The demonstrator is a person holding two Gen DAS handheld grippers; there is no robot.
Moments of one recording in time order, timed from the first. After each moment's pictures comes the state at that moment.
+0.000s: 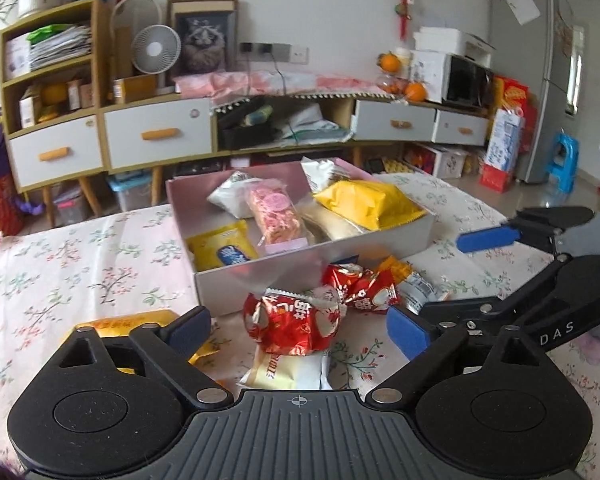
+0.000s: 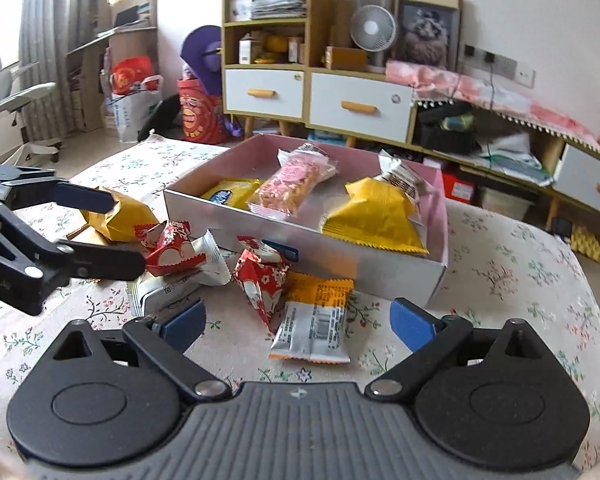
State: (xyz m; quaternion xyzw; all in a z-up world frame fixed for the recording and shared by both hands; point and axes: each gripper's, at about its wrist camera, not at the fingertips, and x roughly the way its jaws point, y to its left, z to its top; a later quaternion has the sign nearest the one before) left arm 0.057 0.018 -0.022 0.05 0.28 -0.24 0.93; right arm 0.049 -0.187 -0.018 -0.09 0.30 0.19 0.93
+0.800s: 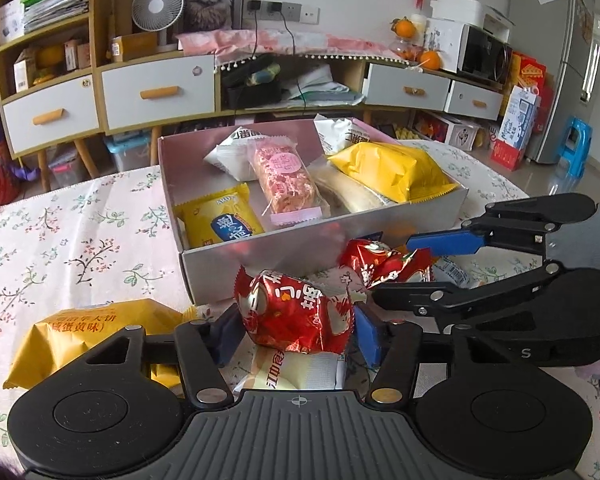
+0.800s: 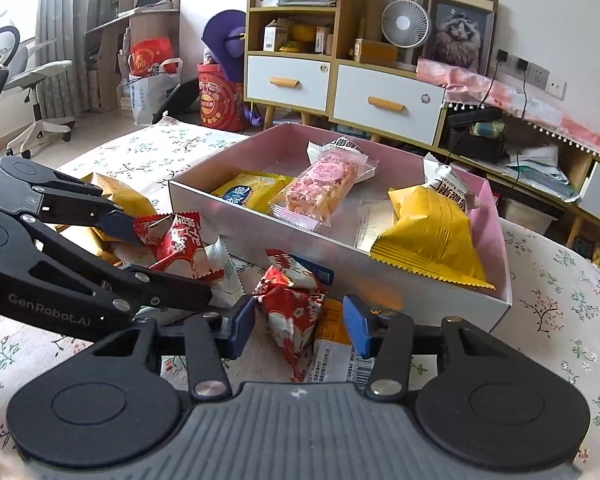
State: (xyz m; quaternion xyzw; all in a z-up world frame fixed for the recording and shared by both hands) left arm 0.092 0.011 -0.043 0.04 0.34 -0.23 0.91; right arm 0.073 -0.161 -0.031 -0.12 0.31 0.21 0.92
